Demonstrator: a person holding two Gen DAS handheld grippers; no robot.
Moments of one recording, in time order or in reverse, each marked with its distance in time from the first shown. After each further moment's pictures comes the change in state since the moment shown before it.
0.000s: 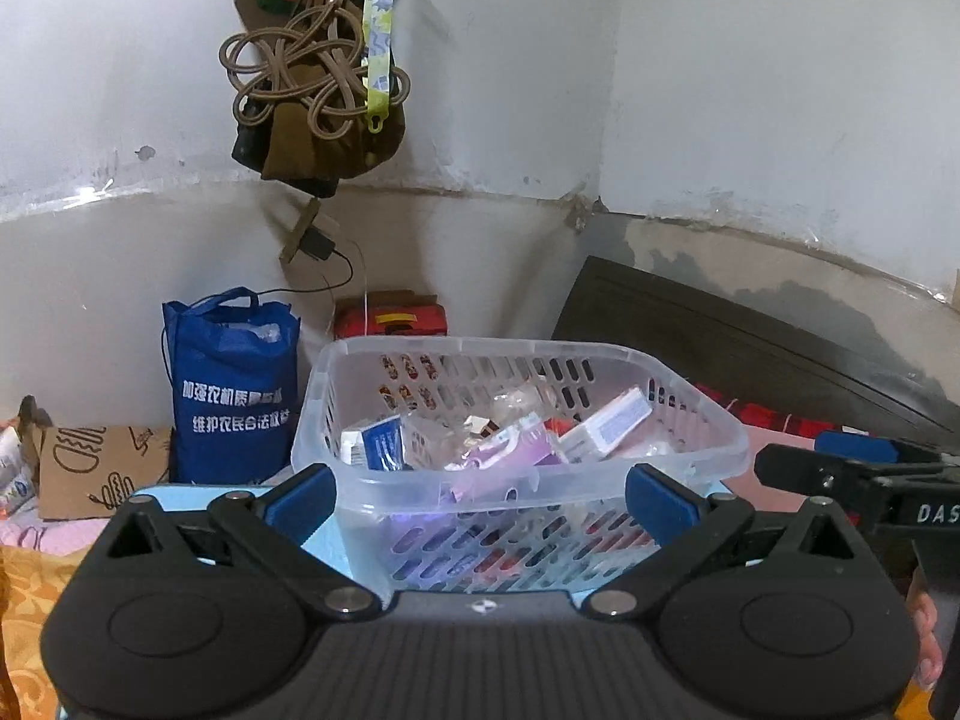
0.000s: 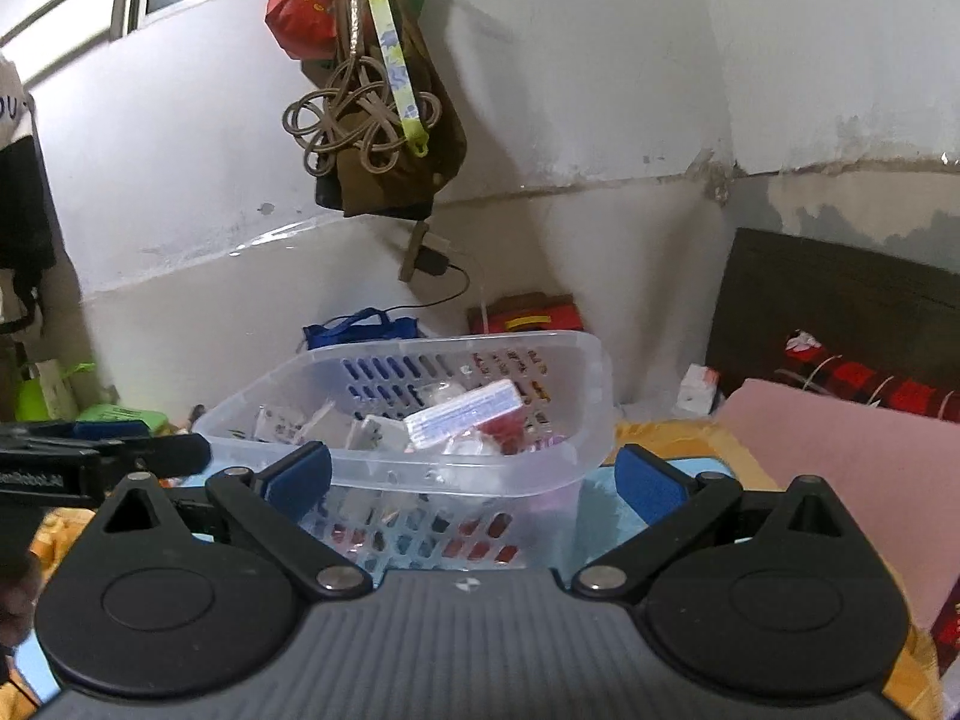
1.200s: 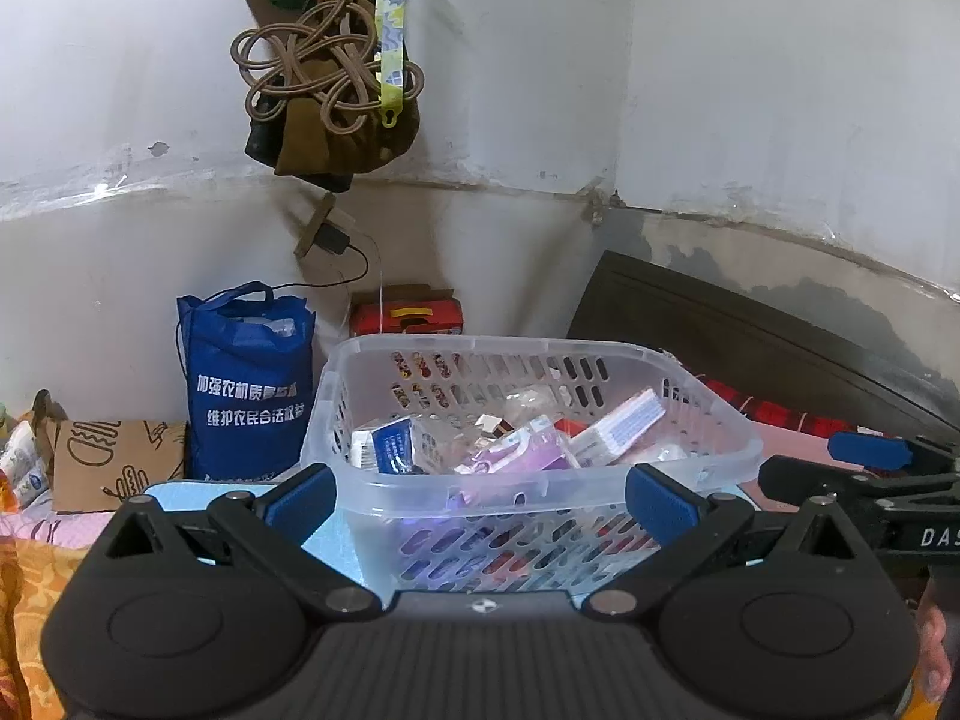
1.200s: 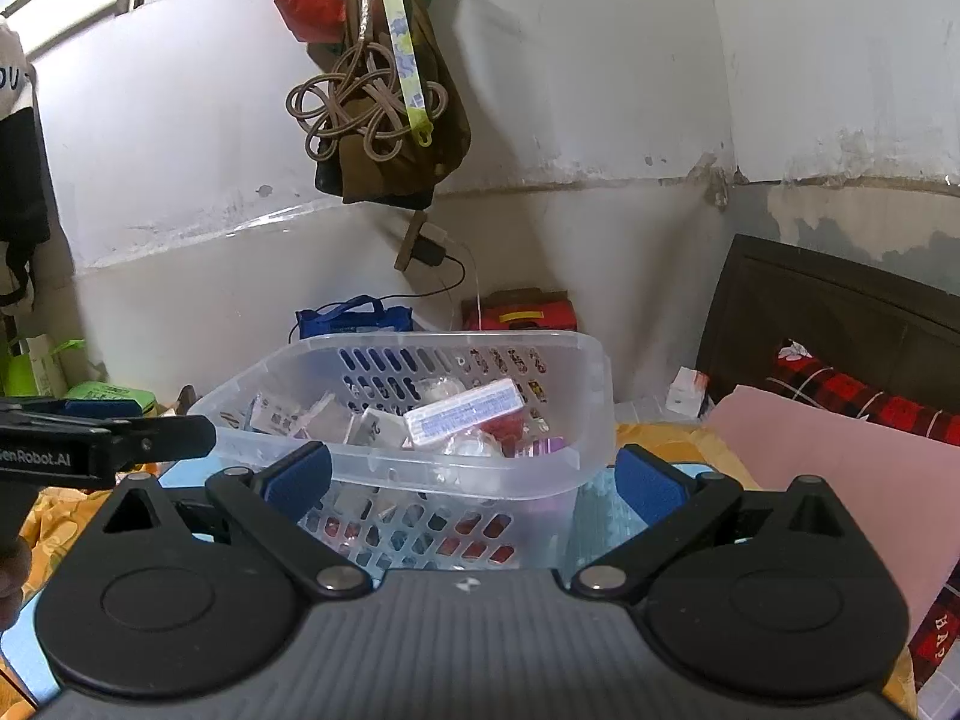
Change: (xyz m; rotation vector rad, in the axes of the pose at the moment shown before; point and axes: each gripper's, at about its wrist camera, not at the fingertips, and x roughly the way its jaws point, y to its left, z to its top) left arm 0.005 -0.005 0.004 -0.010 0.020 0.039; right arm -0.001 0.006 0.005 -0.039 0.020 -0.012
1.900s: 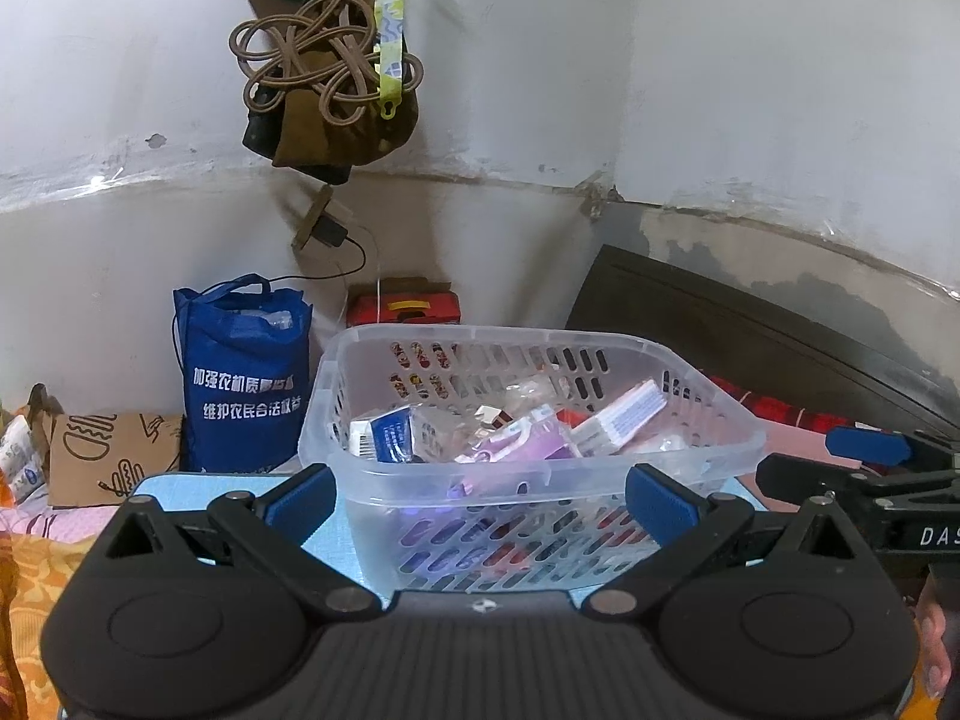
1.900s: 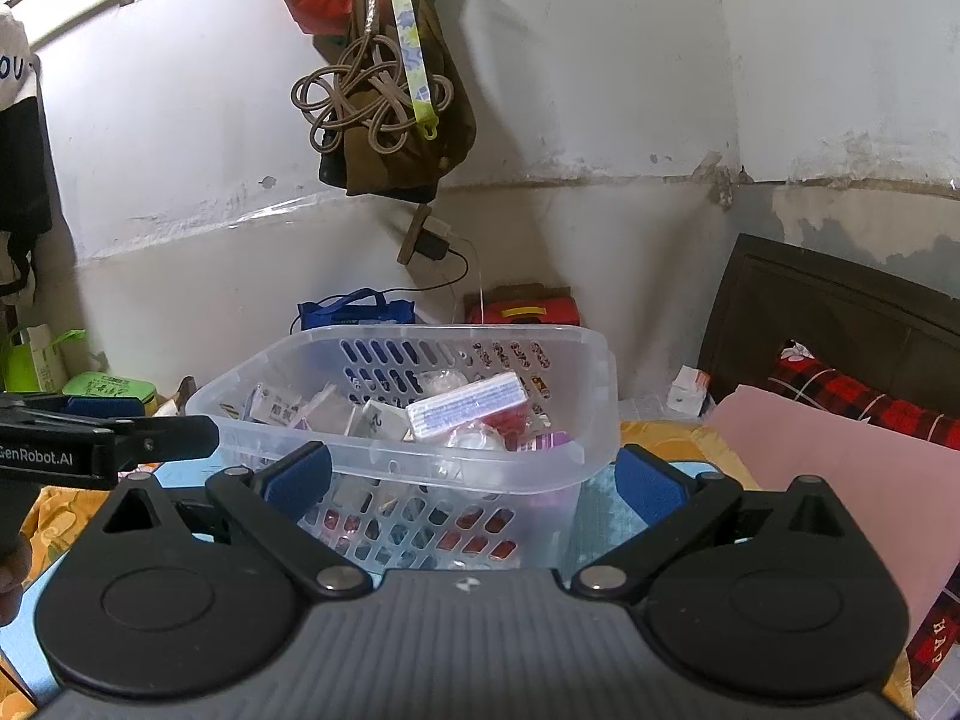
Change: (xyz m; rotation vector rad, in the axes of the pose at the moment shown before) left arm 0.004 0.002 -0.002 -0.005 0.010 -0.009; right arm 0.002 0.002 -0.001 -0.014 0.009 0.000
